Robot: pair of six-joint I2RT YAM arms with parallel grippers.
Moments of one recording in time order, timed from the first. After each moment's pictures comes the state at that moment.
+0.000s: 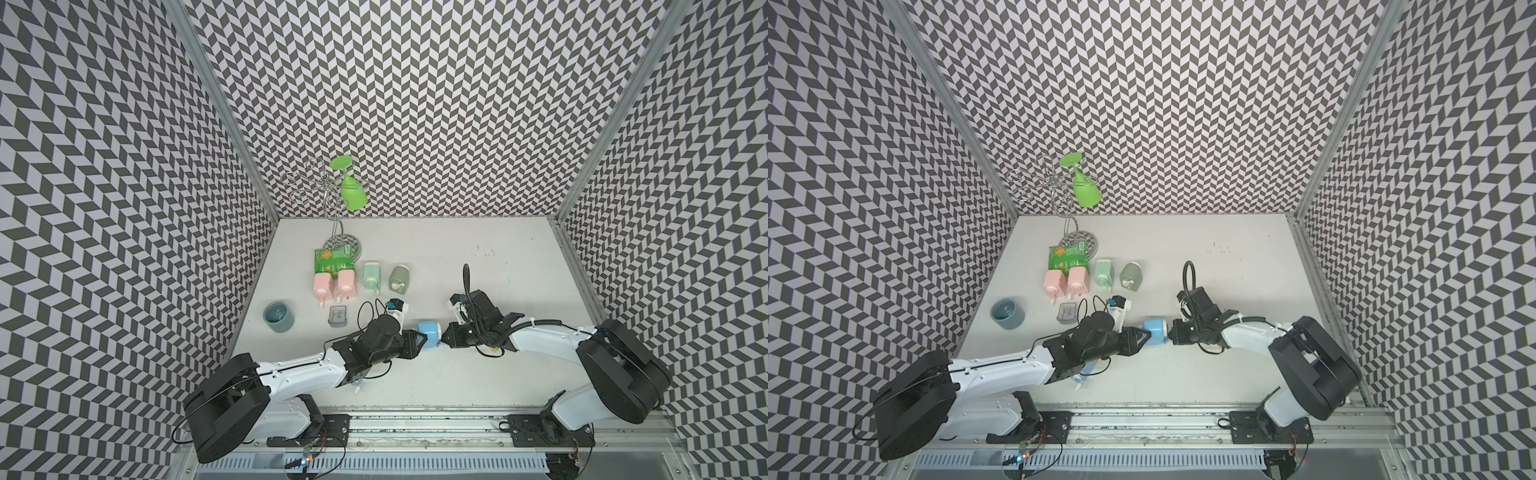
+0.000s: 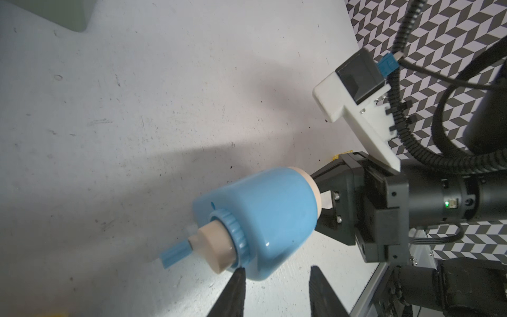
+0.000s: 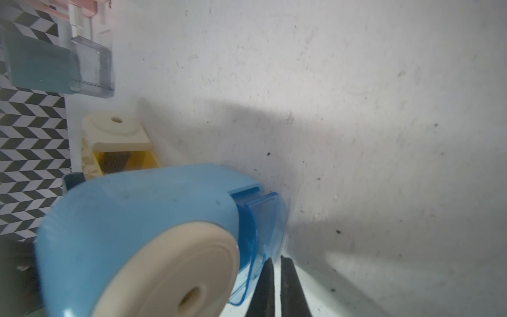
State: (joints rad) left arm -0.92 1.26 0.46 0.22 0.08 -0.81; right arm 0.63 1.52 0.64 -0.09 -0.40 0.56
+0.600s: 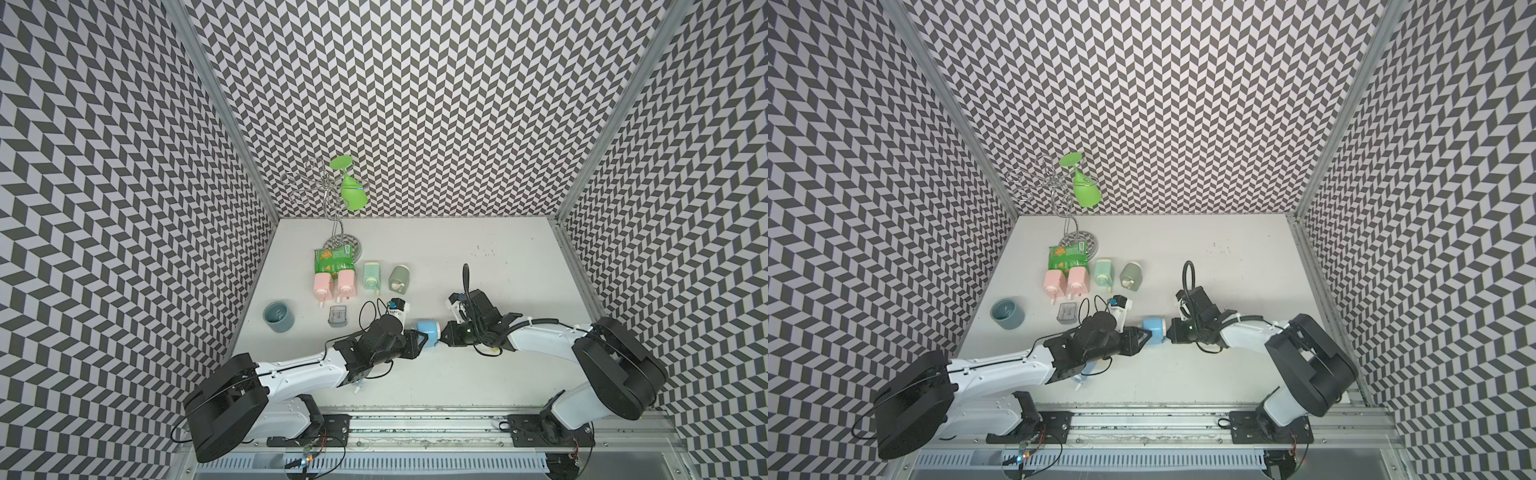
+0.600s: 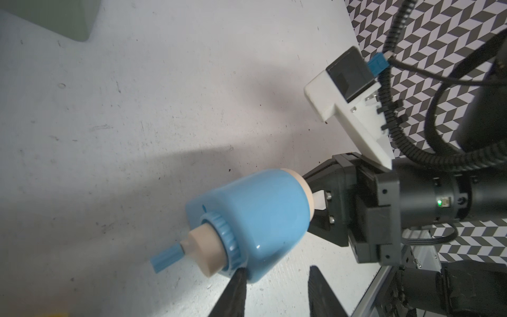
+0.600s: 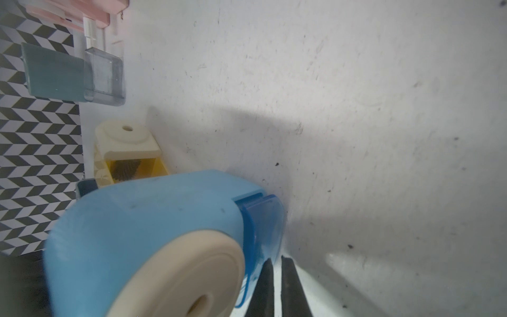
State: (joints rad) left arm -0.95 1.23 0.49 0.16 0.03 -0.80; right arm 0.63 1.54 0.63 -0.05 -0.40 0.59
